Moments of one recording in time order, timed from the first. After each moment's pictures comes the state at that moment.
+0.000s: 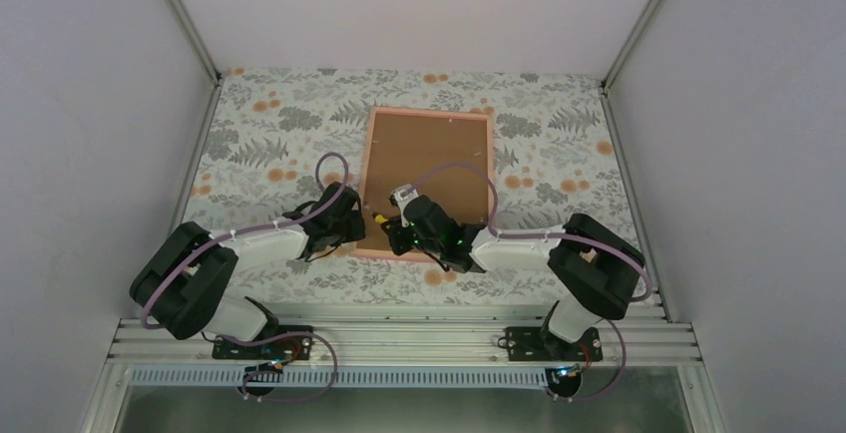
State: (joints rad) left arm -0.61 1.42 0.55 -0.12 -0.06 -0.74; right arm 1.01 1.63 0.75 0.25 0.05 0.50
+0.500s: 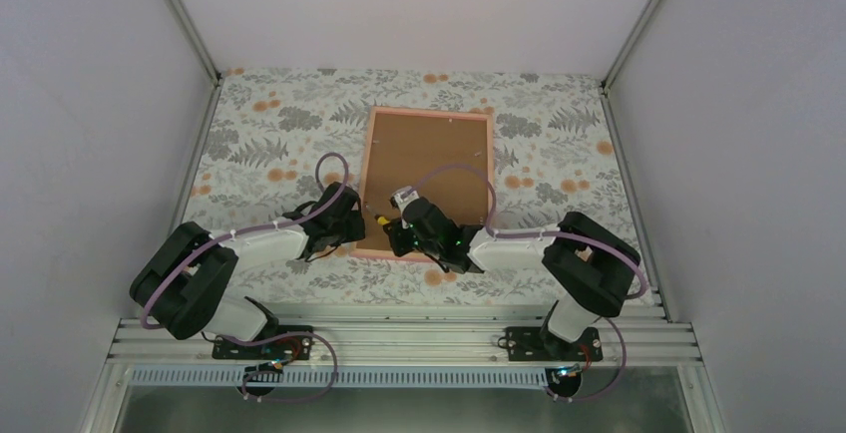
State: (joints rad) left arm -0.62 1.42 0.55 -0.12 -0.06 -0.74; right arm 1.01 1.63 0.74 0.25 0.07 0.51
